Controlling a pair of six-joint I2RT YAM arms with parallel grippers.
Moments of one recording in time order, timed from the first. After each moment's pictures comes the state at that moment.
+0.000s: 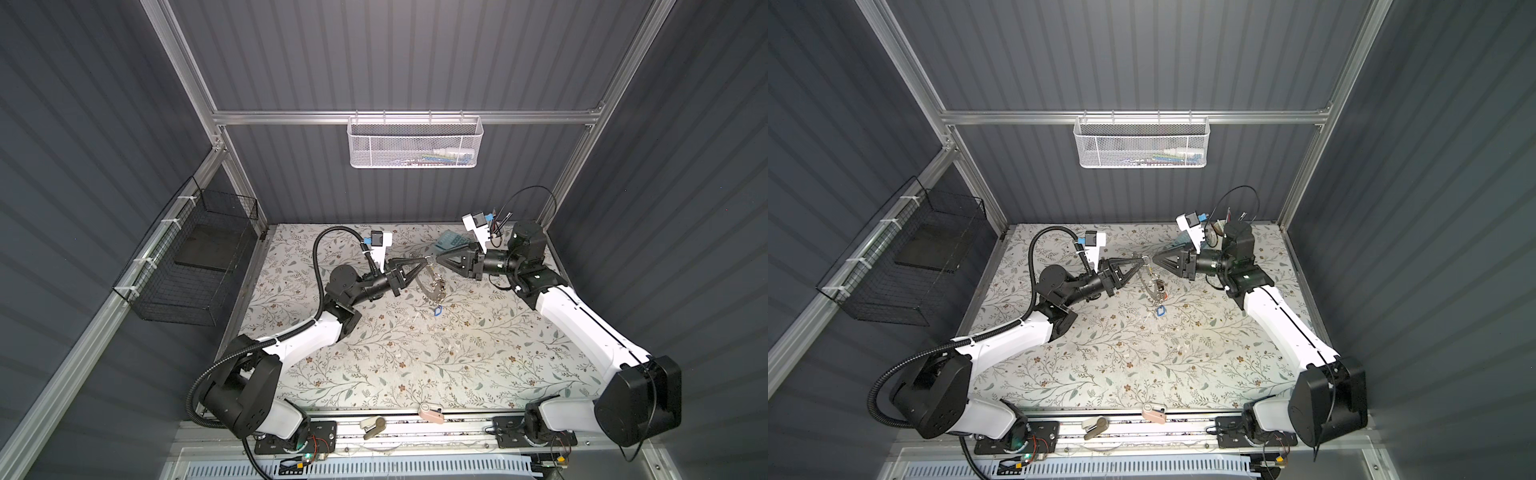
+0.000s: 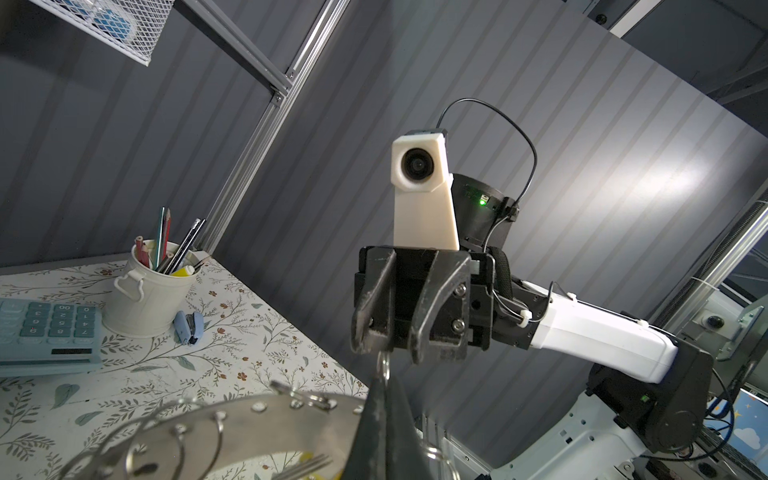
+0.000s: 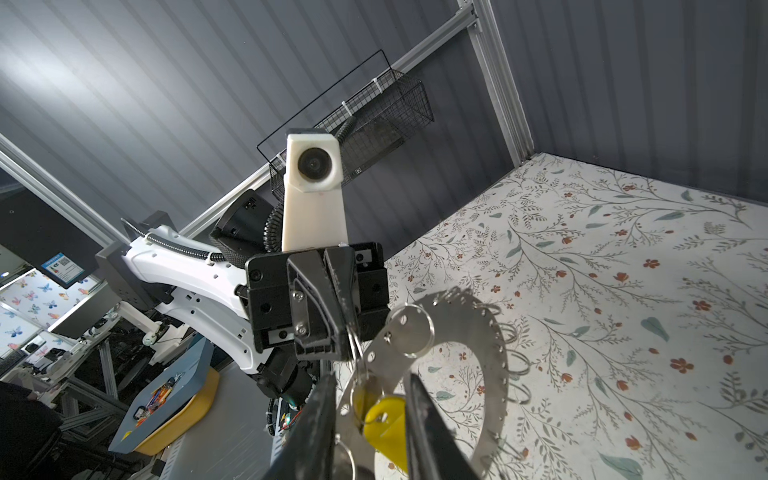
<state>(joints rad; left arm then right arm) -0.63 1.47 0.84 0.96 0.64 -0.79 0.29 1.35 1.10 0.11 -1.13 0.41</state>
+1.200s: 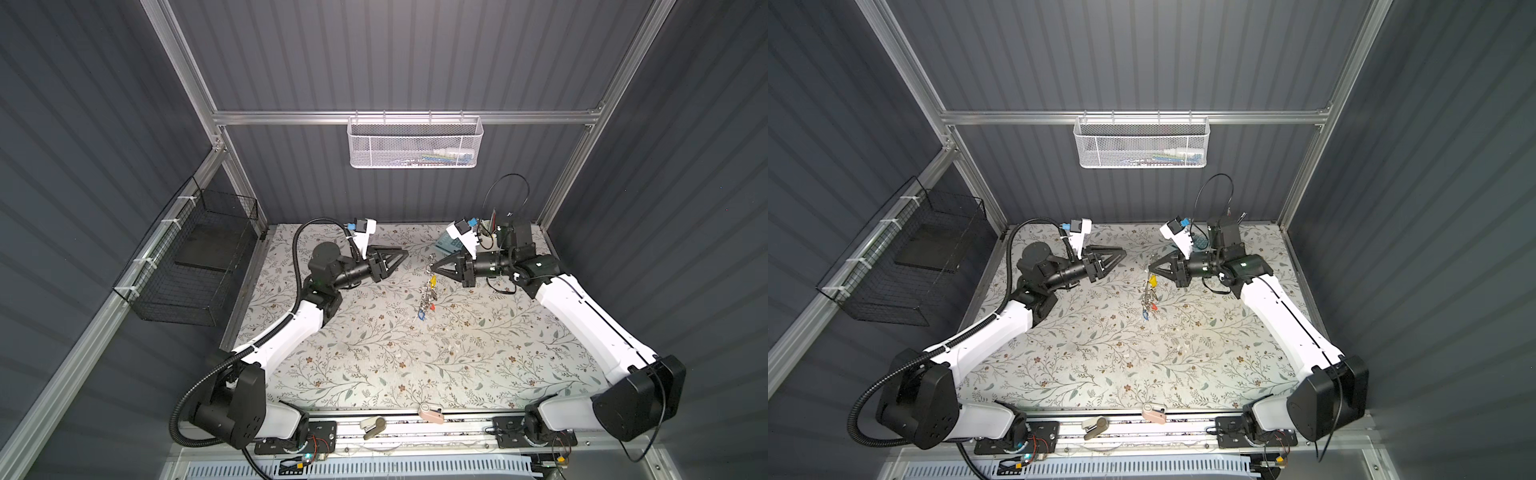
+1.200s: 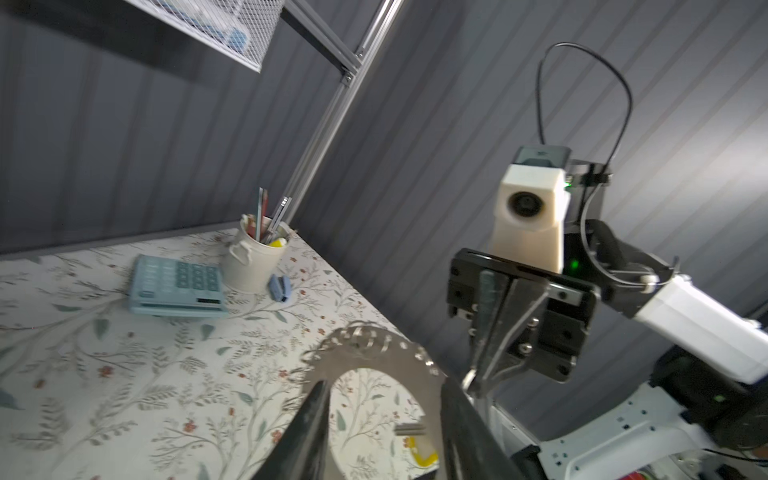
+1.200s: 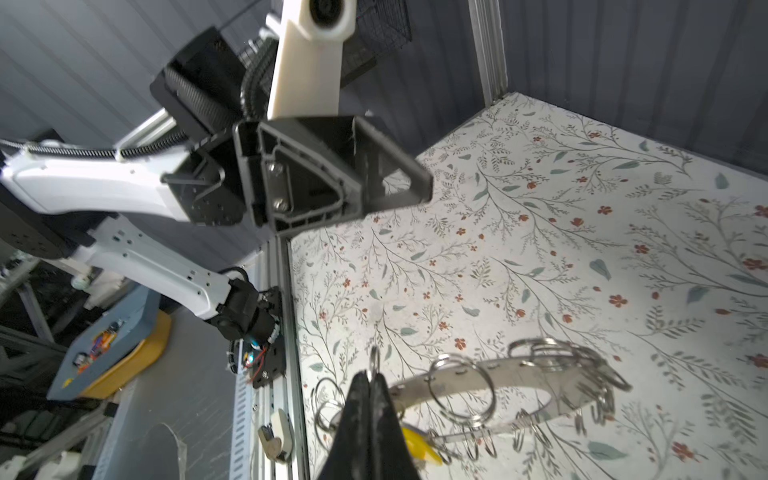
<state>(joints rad) -0.43 1.40 0.99 0.45 0.79 -0.57 0.37 1.39 1.35 -0.56 -0.94 -0.08</state>
